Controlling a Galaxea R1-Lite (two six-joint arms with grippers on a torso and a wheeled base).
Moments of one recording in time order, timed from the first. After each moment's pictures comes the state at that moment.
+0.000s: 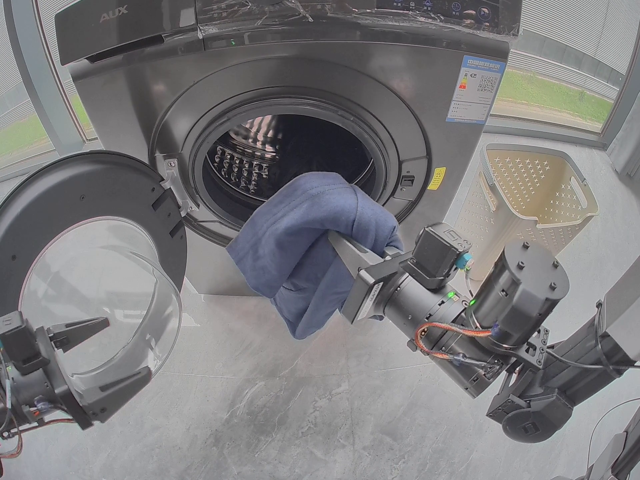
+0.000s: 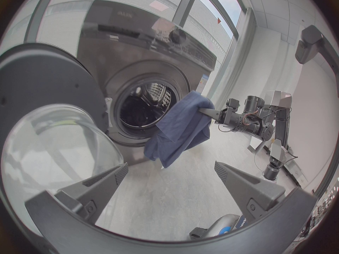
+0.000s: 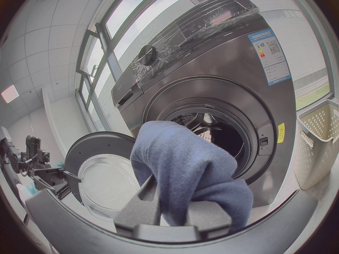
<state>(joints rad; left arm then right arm) -0.14 0.88 -0.24 -0.48 -0.49 0.01 0.90 1.91 -0.72 -1.43 -0.24 0.15</state>
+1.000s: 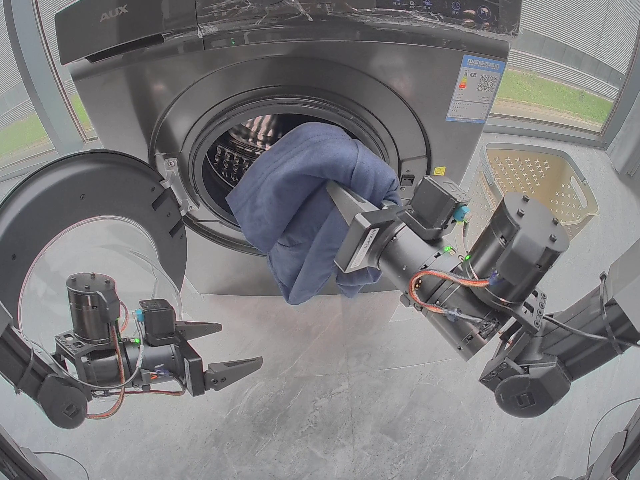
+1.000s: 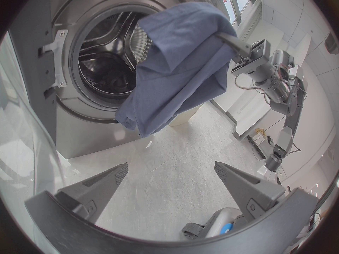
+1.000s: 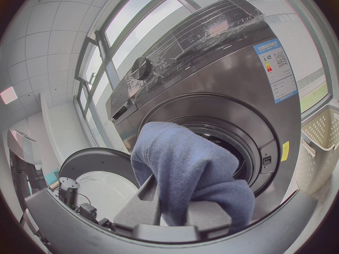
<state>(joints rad) -0.32 1.70 -0.32 -0.99 -0.52 0.01 0.86 1.91 -0.88 -1.36 -0.23 0.14</state>
